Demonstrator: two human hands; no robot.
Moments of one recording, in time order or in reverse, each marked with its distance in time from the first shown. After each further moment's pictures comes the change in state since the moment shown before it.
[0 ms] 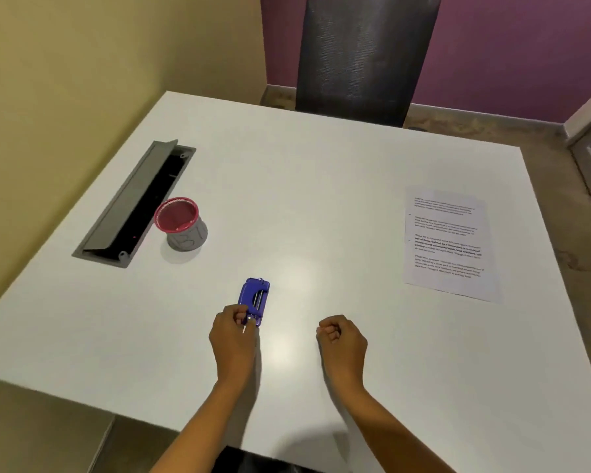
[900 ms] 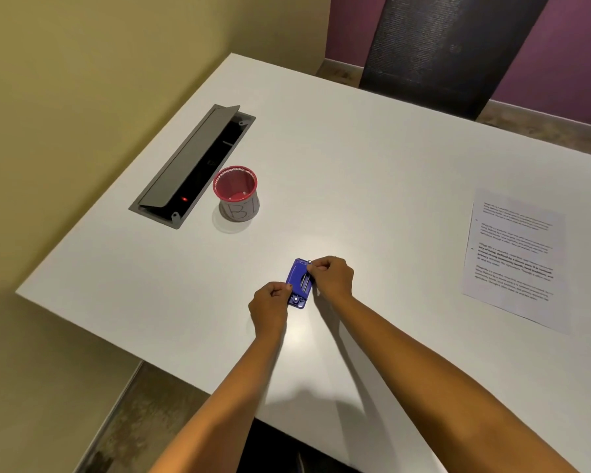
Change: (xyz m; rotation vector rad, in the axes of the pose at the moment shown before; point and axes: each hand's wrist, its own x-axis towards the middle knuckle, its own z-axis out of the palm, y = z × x) left_hand 0.038 -0.011 0.000 -0.178 -0.028 -0.294; right_hand 0.058 -0.089 0.101 -0.115 -0.283 0.082
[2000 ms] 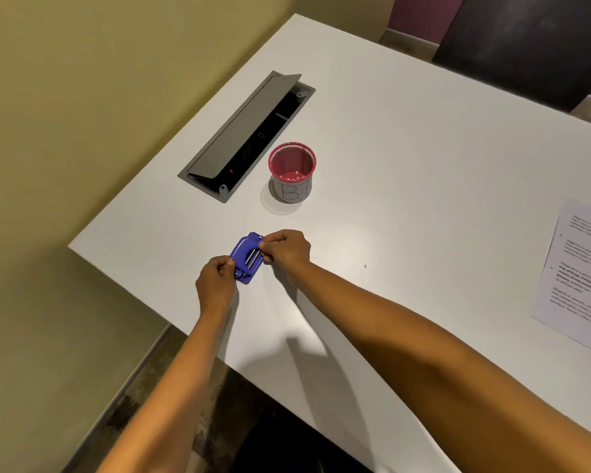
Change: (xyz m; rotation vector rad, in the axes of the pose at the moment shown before) left_hand 0.080 -0.037 -0.134 0.066 0.226 -0.007; right_hand -0.021 -0.066 0.140 0.102 -0.370 0.041
